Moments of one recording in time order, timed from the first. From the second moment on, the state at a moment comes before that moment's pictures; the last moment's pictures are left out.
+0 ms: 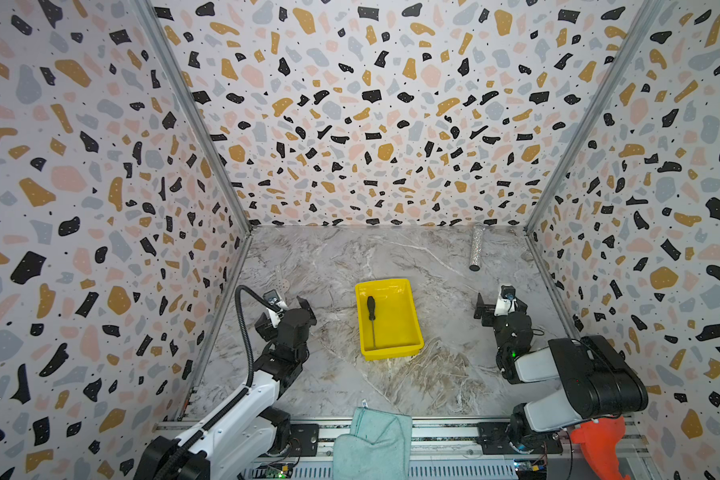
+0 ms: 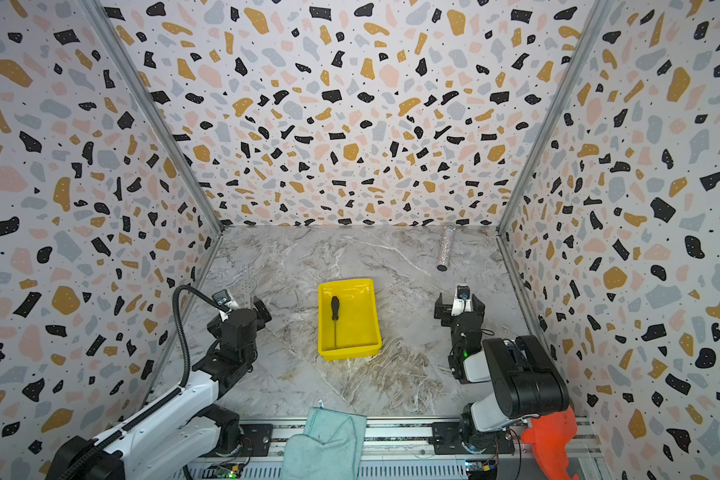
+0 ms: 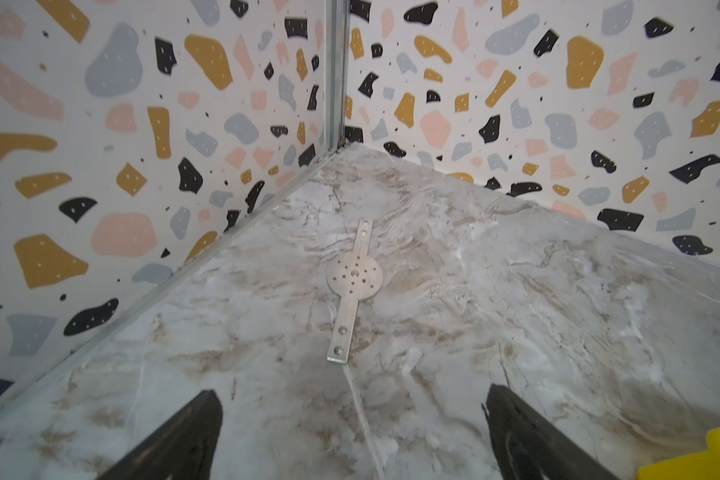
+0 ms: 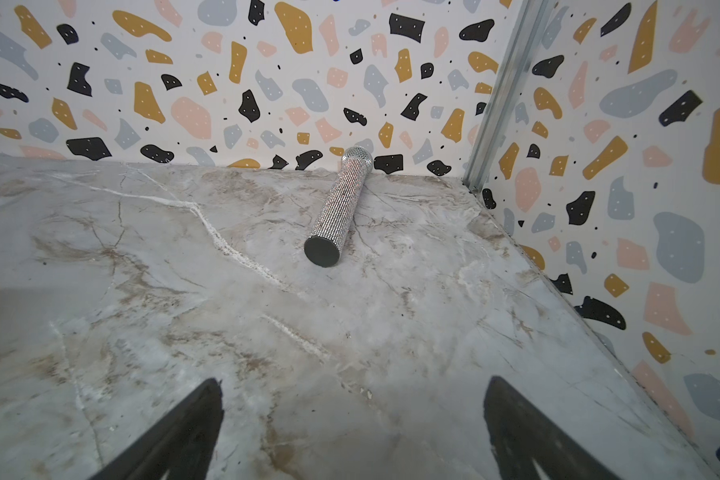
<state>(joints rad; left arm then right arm) -0.36 0.92 0.33 0.19 -0.76 -0.37 0.12 1.50 0.18 1.16 0.21 -0.05</state>
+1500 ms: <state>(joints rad) -0.25 1.34 0.07 1.11 -0.58 -0.01 0.10 1.50 0.18 1.16 0.17 -0.05</state>
